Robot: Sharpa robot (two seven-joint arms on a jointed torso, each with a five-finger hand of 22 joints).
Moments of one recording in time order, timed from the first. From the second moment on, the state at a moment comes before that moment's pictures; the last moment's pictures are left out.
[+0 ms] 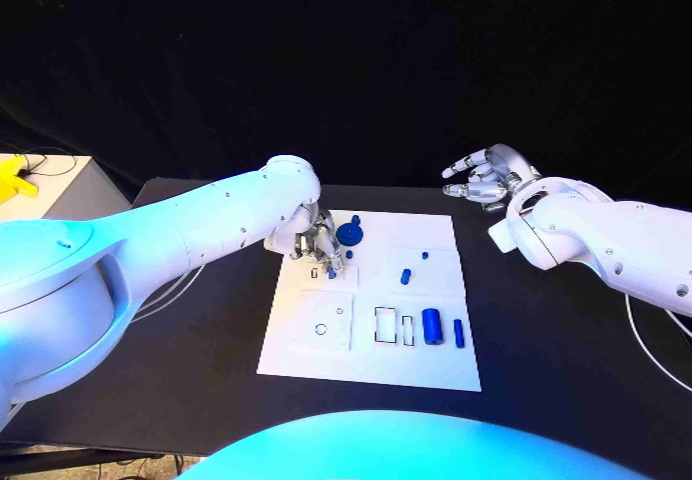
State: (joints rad) left arm 1.22 -0.34 -0.02 0.88 -1.07 0.65 -0.55; left_hand 0.98 -0.16 0.60 0.13 0.41 0.91 0.04 0.73 0.69 1.25 -0.03 1.19 0.80 1.46 -0.07 1.54 1.31 0.11 1.34 0.04 1.30 1.11; right arm 1.24 -0.76 -0.10 1.35 -0.82 -0.53 -0.07; right_hand 1.23 -0.20 0.56 -0.06 0.42 0.91 0.17 0.18 0.29 1.41 0.09 1.41 1.31 1.46 0.01 1.52 1.31 0.04 1.46 0.10 1.34 1.31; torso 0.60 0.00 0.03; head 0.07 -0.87
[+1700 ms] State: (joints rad) left arm 1.21 -0.38 -0.02 0.91 -1.08 0.61 -0.53; left_hand 1.01 -0.17 0.48 0.21 0.25 0.91 0.05 0.71 0.69 1.25 -0.03 1.19 0.82 1.46 -0.07 1.54 1.31 0.11 1.34 0.03 1.30 1.12; right arm 1.24 -0.77 -0.10 1.36 -0.82 -0.53 -0.07; right_hand 1.23 -0.20 0.56 -0.06 0.42 0.91 0.17 0.18 0.29 1.41 0.08 1.41 1.31 1.46 0.01 1.51 1.31 0.04 1.46 0.10 1.34 1.31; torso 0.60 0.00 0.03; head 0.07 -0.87
